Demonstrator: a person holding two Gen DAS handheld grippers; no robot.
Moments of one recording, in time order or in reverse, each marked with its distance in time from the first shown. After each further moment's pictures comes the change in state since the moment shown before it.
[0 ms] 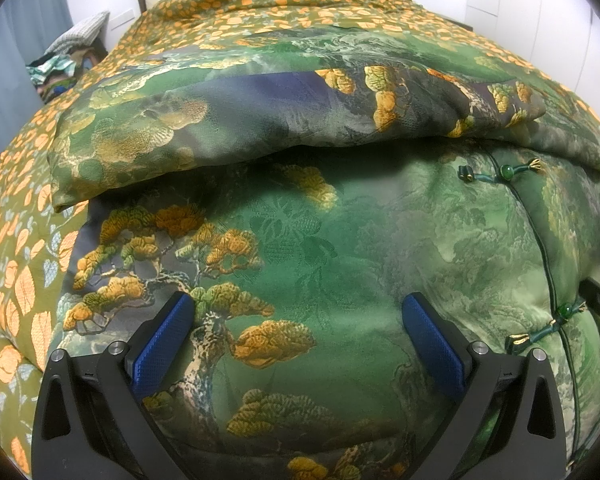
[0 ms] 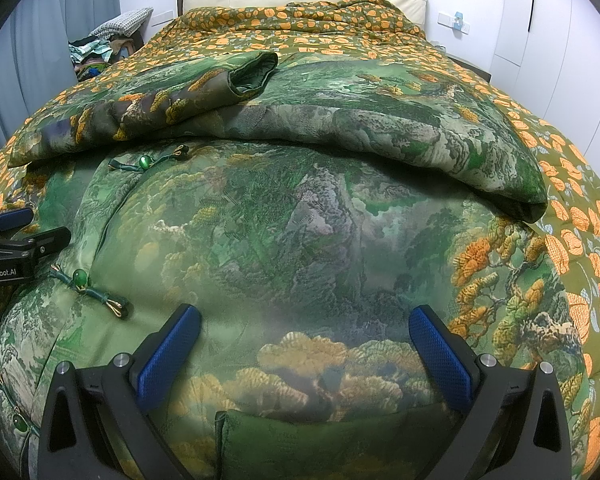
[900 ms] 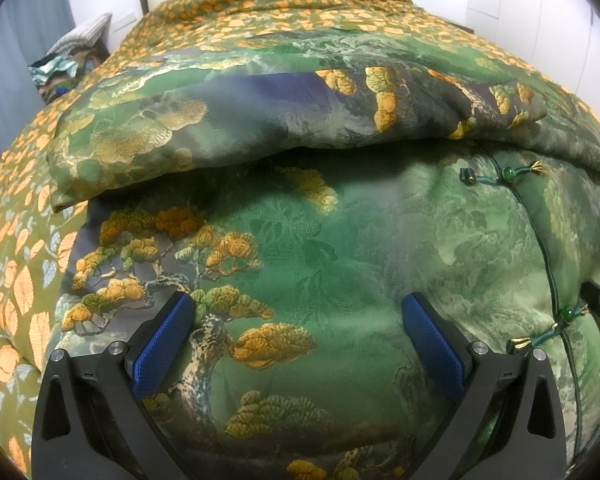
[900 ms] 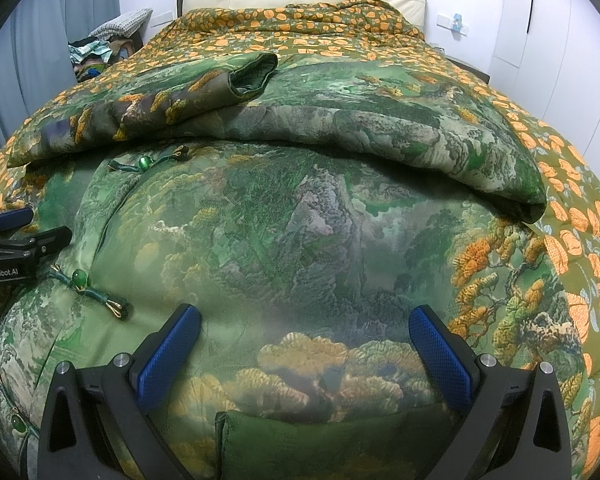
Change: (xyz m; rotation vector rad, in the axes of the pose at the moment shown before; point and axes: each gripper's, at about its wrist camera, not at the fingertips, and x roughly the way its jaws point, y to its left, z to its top) left arm -0.006 -0.017 -0.005 -0.002 -0.005 0.004; right arm -0.001 0.006 0.000 -0.003 -0.006 -0.010
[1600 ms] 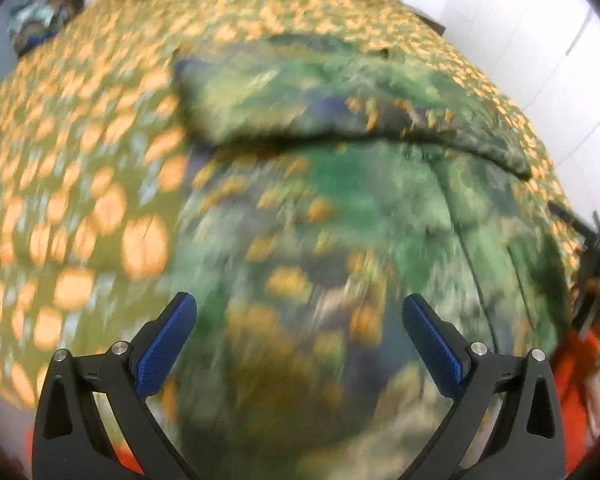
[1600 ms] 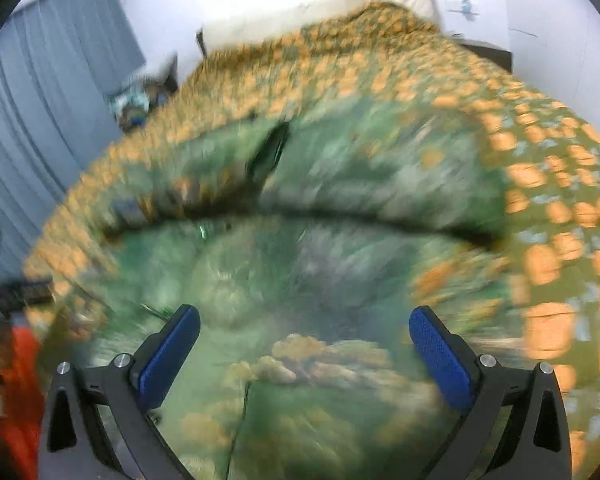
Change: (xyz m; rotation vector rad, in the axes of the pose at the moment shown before) left arm -0.127 0.098 -0.027 -0.085 0.210 -0.268; right arm -0.076 -0.081 0.026 0.151 -0.052 0.296
